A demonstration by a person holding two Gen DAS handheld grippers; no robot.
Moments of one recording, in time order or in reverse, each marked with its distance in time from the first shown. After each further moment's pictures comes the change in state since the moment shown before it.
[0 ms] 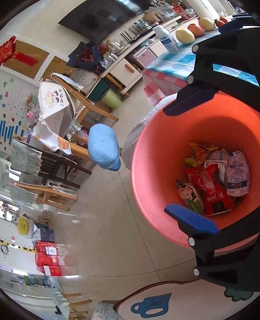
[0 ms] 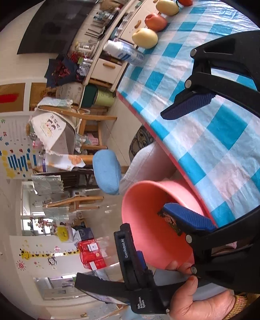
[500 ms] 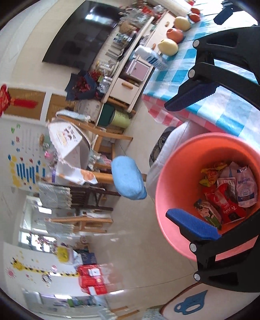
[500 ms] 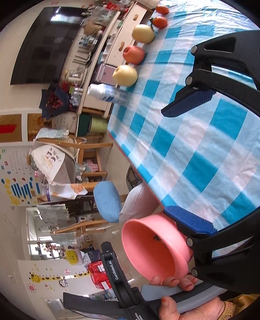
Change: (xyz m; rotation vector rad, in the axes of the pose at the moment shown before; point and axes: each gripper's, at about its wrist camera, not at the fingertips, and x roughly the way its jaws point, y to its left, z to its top) left arm -0.055 -0.080 -0.025 0.270 -0.185 -0.081; right arm -0.059 -0.066 -0.038 0.118 -0.004 -0.154
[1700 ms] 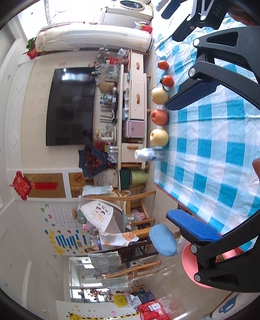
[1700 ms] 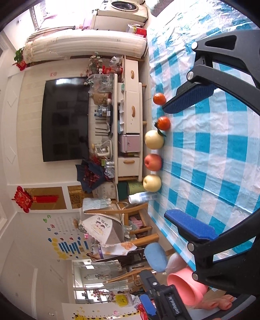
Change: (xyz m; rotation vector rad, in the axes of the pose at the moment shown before) left arm -0.195 -0.241 -0.052 0.356 -0.166 -0.296; right arm -0.207 -0.195 -0.051 0.231 -0.323 -0.340
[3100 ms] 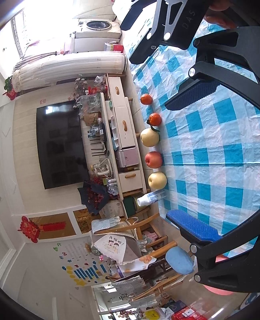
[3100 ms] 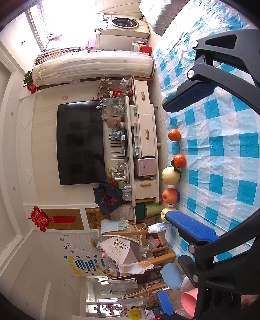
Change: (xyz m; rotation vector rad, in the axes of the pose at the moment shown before) left arm -0.004 -0.133 -0.010 0.213 0.037 -0.132; right arm -0.014 -0.079 0.000 0.031 -0.080 -0.127
